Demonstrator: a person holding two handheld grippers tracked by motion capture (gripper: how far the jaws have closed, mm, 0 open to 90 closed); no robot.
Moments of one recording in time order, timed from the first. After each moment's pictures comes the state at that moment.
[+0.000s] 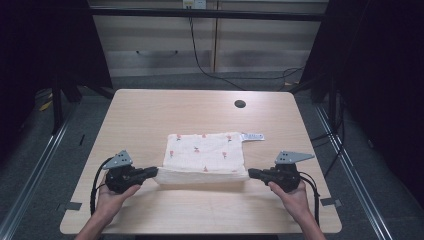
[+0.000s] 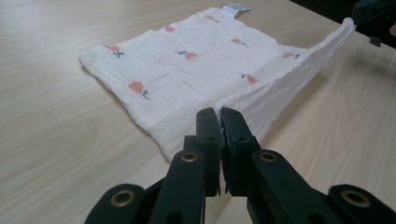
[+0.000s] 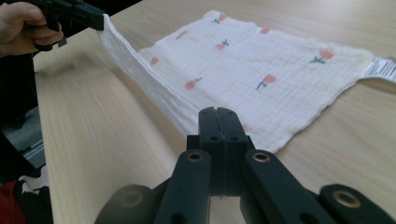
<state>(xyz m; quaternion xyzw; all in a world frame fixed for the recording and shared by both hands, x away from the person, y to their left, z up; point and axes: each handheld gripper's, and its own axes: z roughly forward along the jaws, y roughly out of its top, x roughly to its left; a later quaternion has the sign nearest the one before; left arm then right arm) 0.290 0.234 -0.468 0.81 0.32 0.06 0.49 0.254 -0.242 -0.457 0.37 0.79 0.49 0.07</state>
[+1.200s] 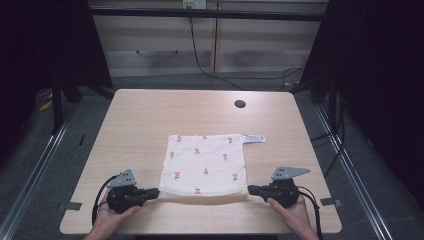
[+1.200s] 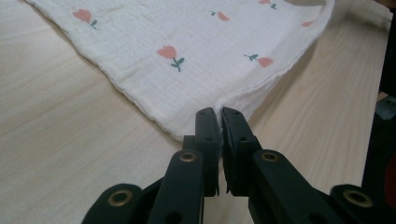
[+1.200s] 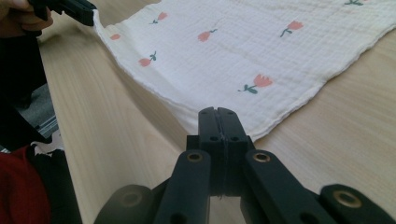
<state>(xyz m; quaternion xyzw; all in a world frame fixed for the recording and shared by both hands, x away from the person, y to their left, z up) 0.252 0.233 -0.492 0.84 0.30 0.01 0.45 0.225 -0.238 -0.481 0.37 0.80 0.46 0.04</state>
